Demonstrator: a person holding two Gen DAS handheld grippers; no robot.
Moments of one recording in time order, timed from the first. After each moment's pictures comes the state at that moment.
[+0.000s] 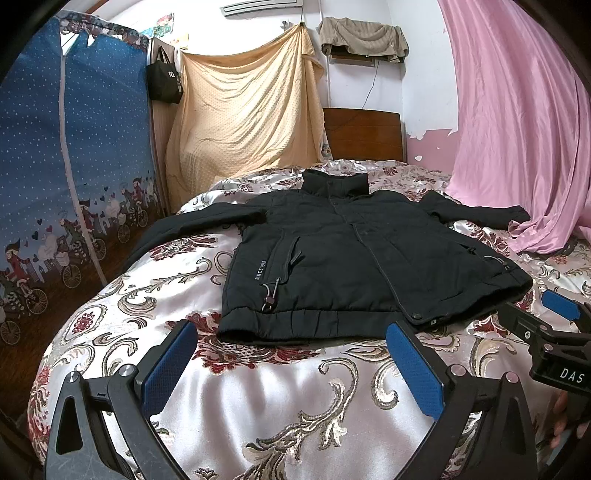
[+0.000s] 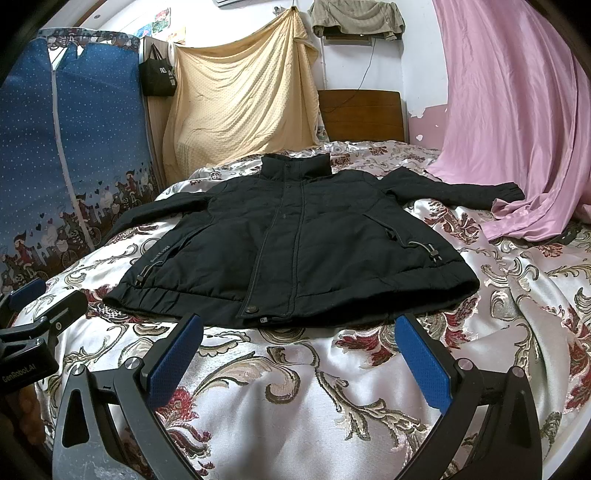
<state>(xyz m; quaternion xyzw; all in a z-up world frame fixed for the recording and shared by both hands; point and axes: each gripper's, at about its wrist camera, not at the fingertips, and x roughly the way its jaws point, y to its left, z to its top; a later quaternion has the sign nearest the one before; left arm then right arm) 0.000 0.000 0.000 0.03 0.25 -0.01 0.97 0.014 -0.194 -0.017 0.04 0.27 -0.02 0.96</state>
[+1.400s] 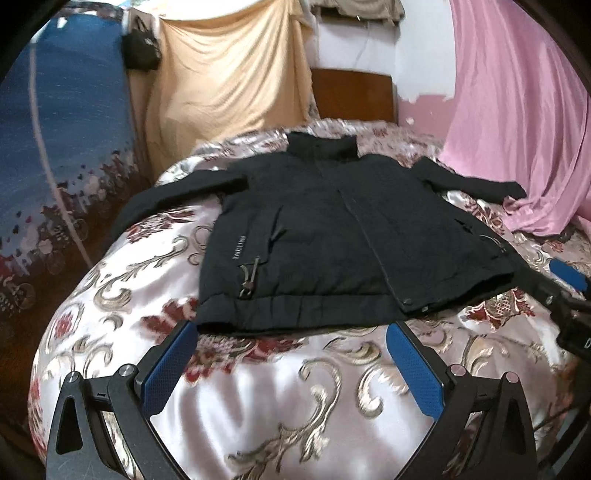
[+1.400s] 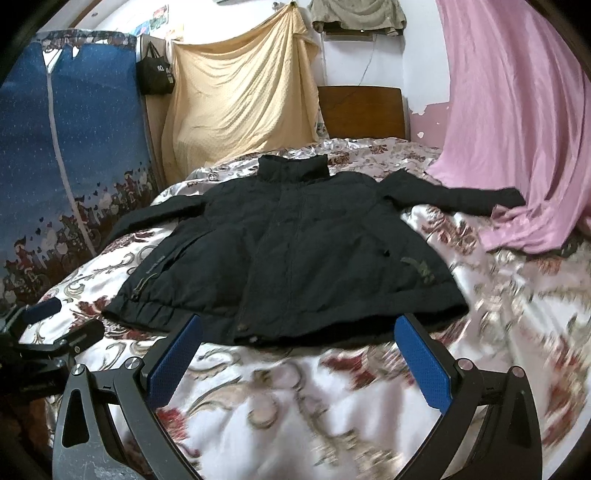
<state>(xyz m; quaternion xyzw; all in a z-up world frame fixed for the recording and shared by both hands) 0.043 -0.014 0.011 0.04 0.35 -0.04 0.94 0.034 -0.215 0.011 0.03 0.28 -0.01 0.96</state>
